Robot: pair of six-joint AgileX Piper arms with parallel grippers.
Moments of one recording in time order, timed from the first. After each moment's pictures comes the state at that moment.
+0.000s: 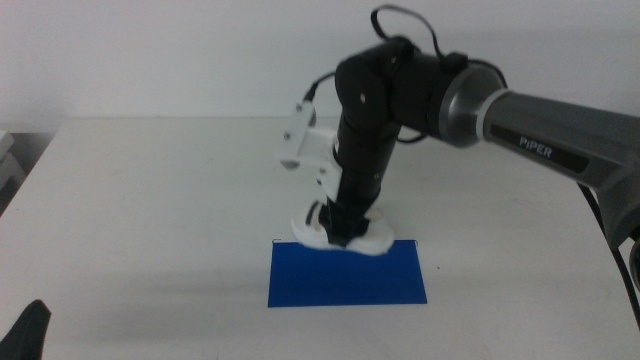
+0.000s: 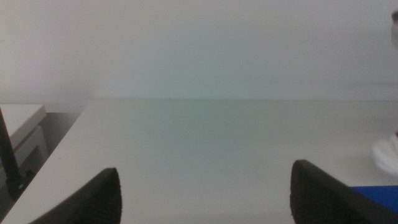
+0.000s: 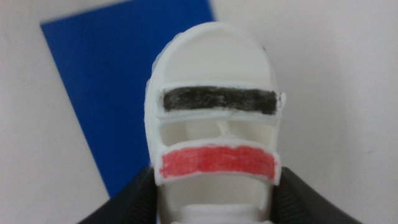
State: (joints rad) left arm -0.08 -0.01 0.03 0.15 0.11 -0.22; right arm 0.64 2.10 -1.84 0.04 1.11 -0.63
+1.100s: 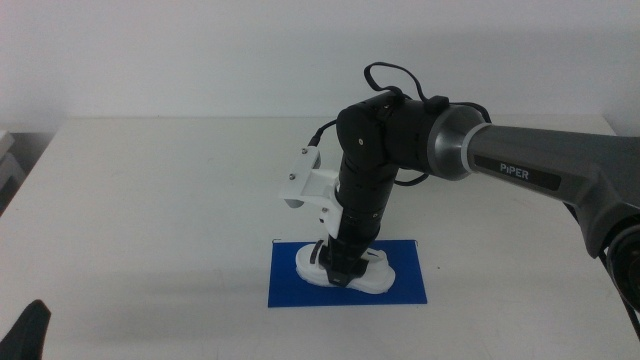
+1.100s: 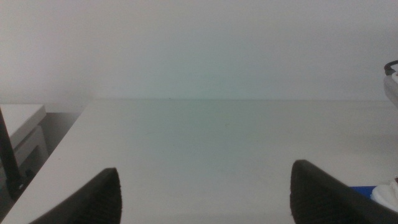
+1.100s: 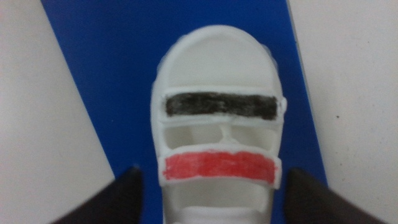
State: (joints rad) left arm -0.08 -0.01 0.03 0.15 0.11 -0.22; right arm 0.64 2.14 -1.71 0.11 1.02 -0.64
